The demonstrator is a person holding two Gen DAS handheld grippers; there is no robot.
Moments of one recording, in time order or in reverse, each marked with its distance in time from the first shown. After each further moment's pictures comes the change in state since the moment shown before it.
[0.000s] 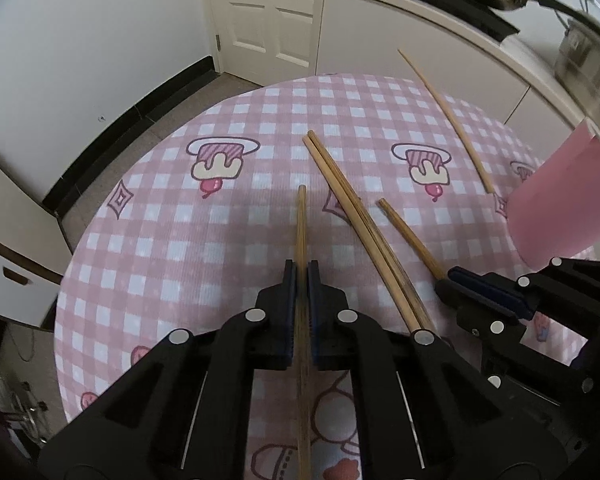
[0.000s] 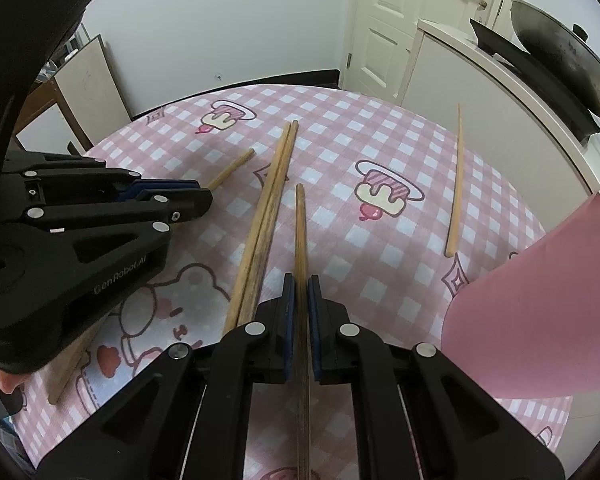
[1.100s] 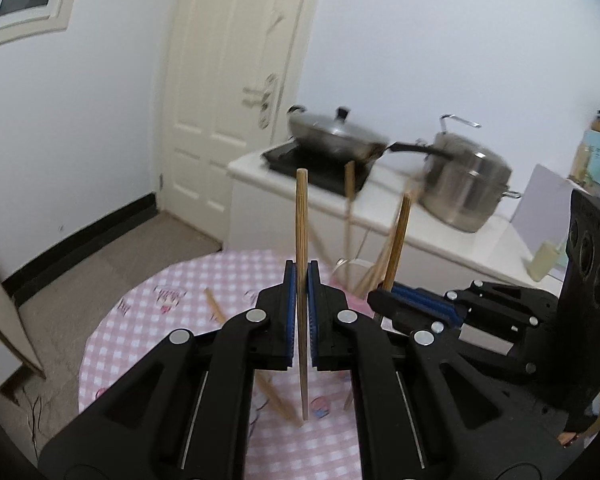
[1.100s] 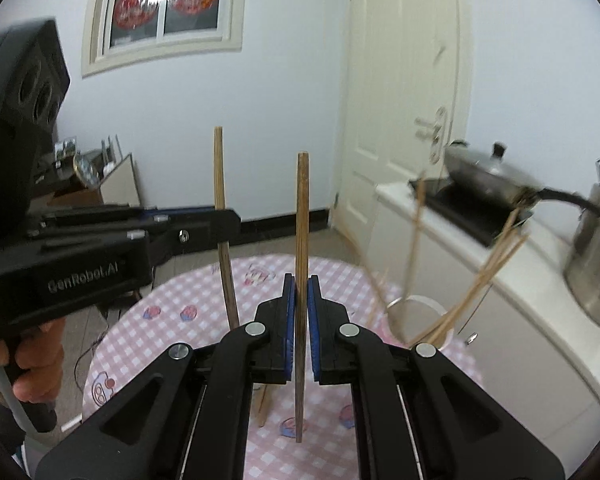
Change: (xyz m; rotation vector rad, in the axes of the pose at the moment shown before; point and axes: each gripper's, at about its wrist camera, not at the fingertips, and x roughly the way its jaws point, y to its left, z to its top) left arm -0.241 -0.061 -0.032 0.070 -0.548 -0.255; right arm -0.221 -0.003 -0.035 0.017 -0.537 -0.030
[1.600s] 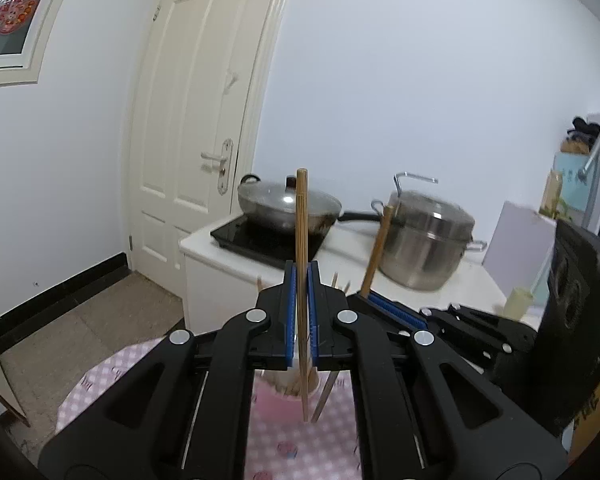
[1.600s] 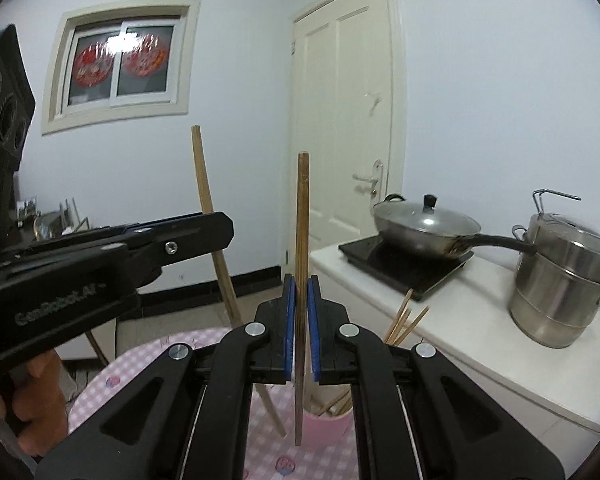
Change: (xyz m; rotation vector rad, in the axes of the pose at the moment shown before) left arm 0.007 -0.077 0.075 0.046 -0.188 -0.084; right arm -0.030 -0.060 0.043 0.077 -0.195 -0.166
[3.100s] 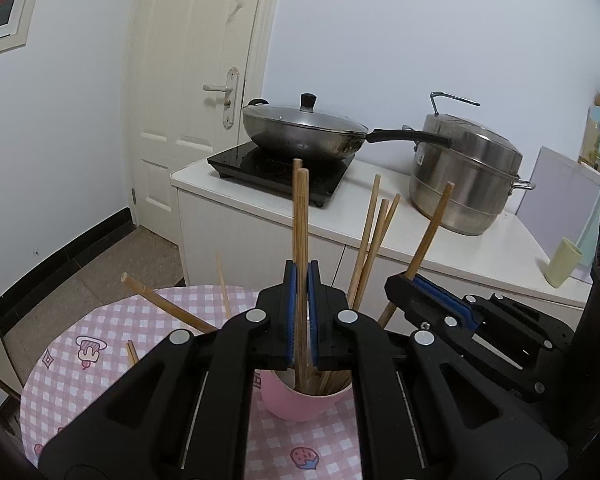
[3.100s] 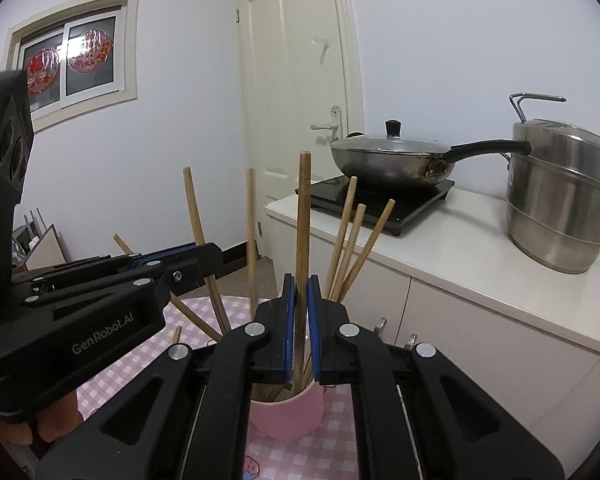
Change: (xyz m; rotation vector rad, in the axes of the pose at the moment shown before) left arm 0.117 0.019 -0.084 0.016 0.208 0.051; right arm 0.055 -0.049 -0.082 0.150 0.105 -0.076
